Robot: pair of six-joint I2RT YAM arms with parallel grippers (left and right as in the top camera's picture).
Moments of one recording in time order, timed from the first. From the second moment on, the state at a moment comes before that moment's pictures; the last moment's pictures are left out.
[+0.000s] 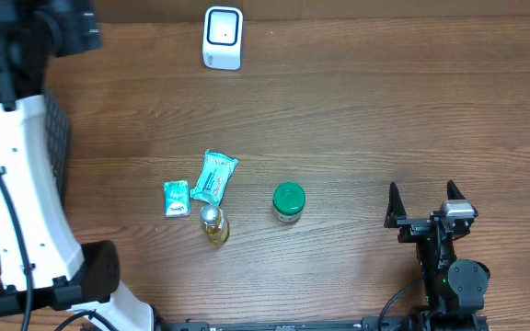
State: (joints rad) left arm 0.14 1.83 2.50 -1.38 -0.21 -0.11; right arm 0.01 0.01 0.02 -0.03 -0.02 0.01
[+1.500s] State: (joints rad) left arm 0.78 2.17 1.89 -1.05 0.07 -0.07; right arm 0.01 0.01 0.02 -0.03 -0.02 0.01
